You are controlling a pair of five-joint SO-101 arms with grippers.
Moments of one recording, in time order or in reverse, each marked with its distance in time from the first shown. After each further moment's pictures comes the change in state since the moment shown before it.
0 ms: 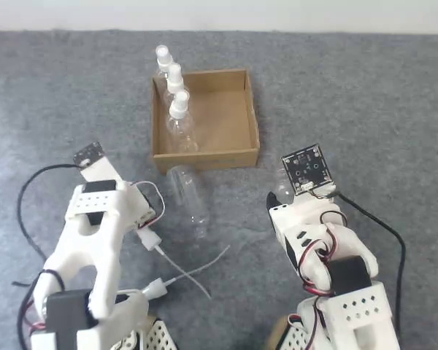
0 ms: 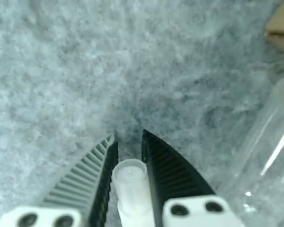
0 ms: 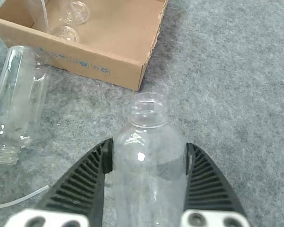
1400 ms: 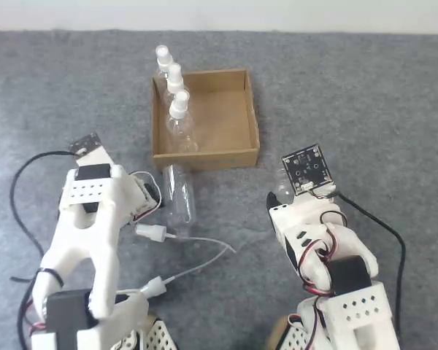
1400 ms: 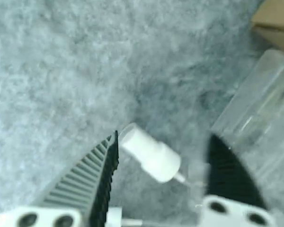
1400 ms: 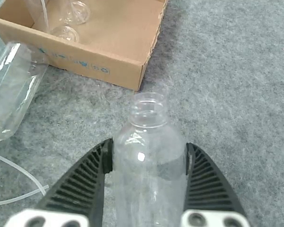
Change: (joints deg) left arm -0.2 0.0 -9.3 14.4 -0.8; right arm 0.0 0.0 0.0 0.0 0.0
